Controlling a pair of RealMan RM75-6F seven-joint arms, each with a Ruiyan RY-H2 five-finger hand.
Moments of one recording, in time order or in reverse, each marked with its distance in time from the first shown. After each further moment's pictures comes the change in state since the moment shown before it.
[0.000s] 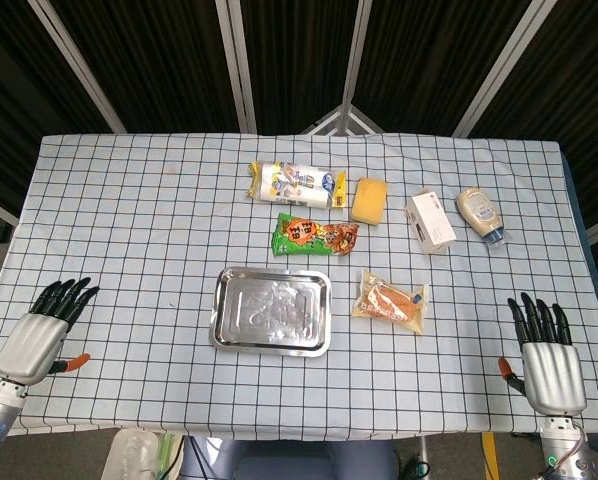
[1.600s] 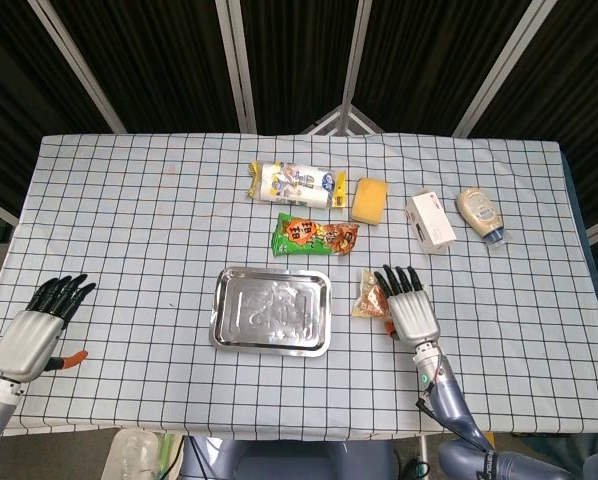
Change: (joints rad) left arm -0.007 0.012 -0.005 0.015 0.005 0.006 -0.052; right arm 0.389 -0.470 0.145 0.365 0.208 -0.450 -0.169
